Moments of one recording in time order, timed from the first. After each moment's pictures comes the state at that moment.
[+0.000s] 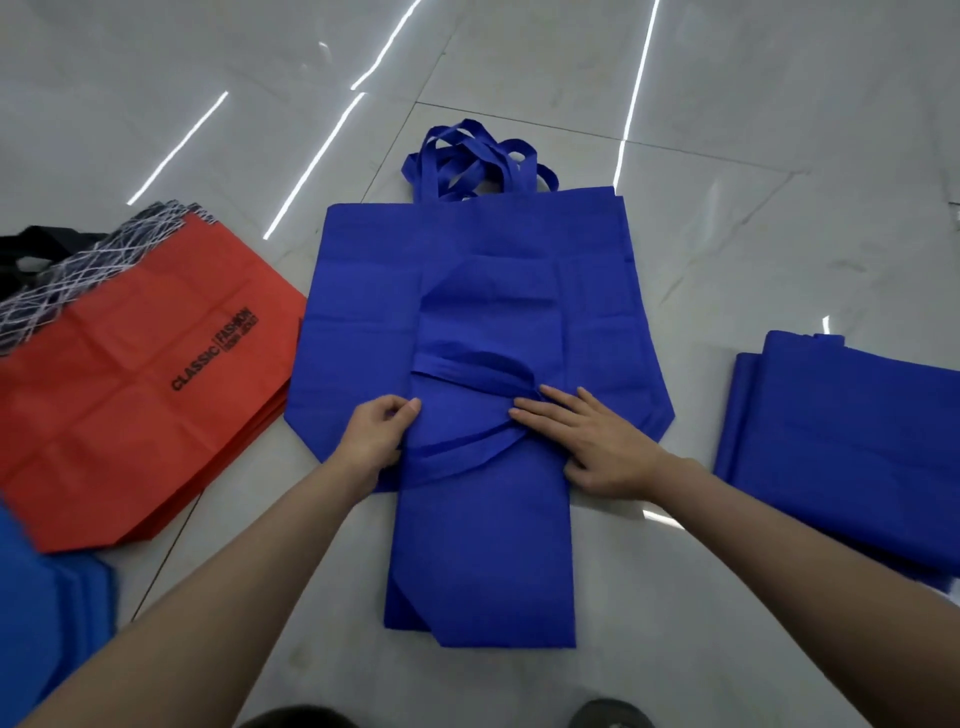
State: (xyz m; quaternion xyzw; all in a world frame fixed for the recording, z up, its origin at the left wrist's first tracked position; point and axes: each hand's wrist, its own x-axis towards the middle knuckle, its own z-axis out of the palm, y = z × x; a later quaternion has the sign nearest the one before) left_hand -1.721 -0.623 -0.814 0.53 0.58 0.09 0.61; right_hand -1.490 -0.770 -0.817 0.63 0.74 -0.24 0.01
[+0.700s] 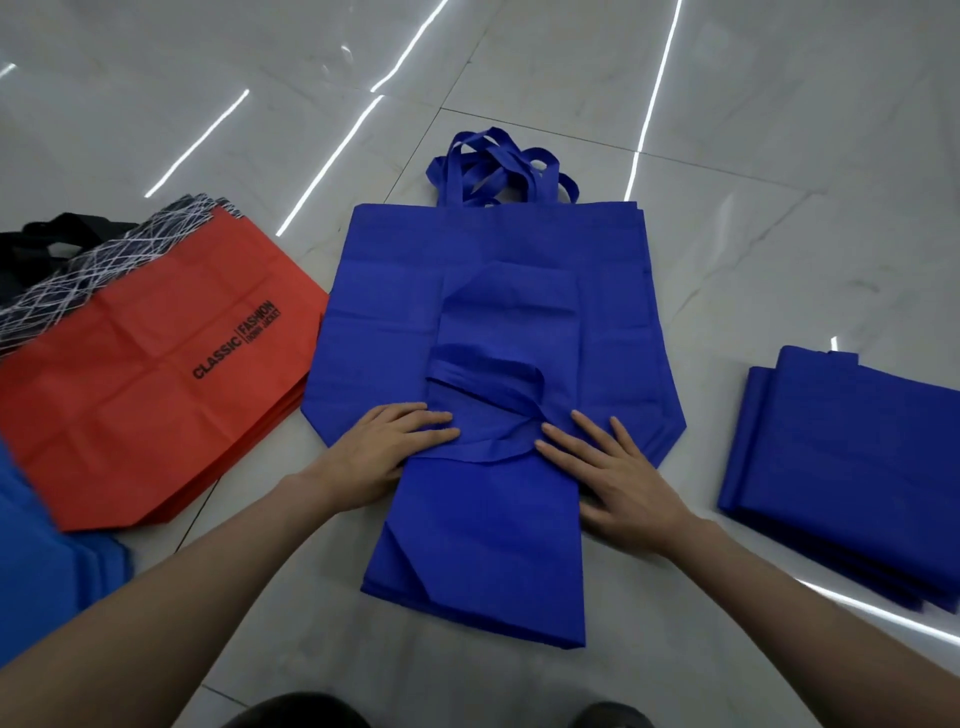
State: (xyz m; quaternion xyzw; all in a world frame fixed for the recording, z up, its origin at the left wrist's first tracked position) left_hand -1.765 -0.612 -0.814 0.96 0.18 -0.09 0.20; right_hand -1.508 -0.809 -0.832 0.68 0.71 -0.20 -0.03
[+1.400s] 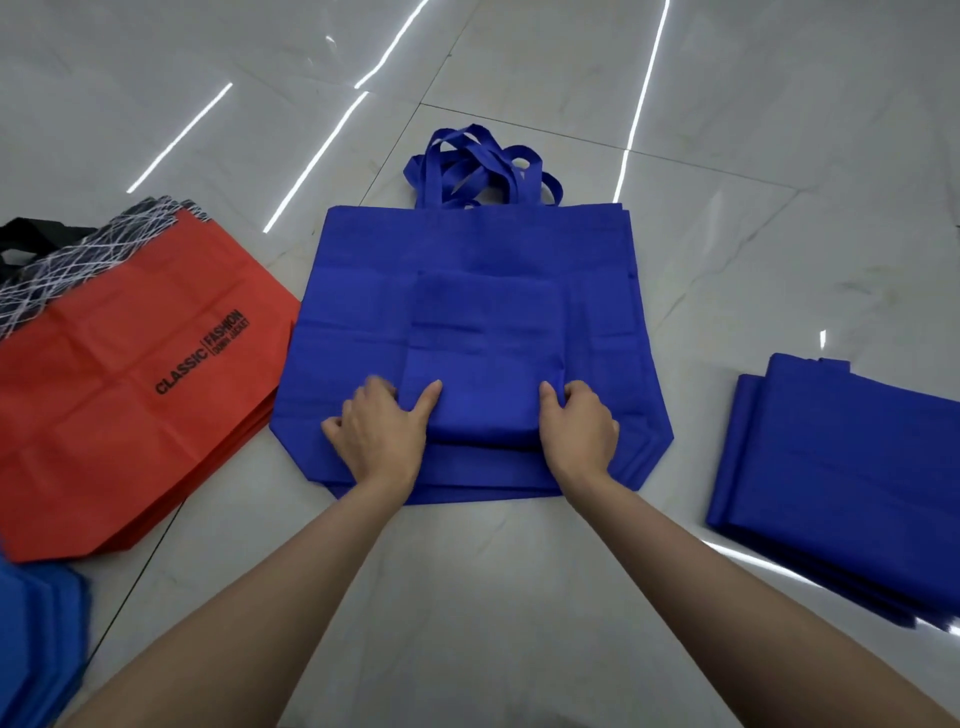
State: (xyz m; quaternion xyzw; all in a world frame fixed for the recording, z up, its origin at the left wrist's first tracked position) left_hand -1.681 -0.633 -0.805 0.71 0.69 0.07 0.16; right_hand -1.536 -0.719 -0.810 0.92 0.23 -0.20 -0.26
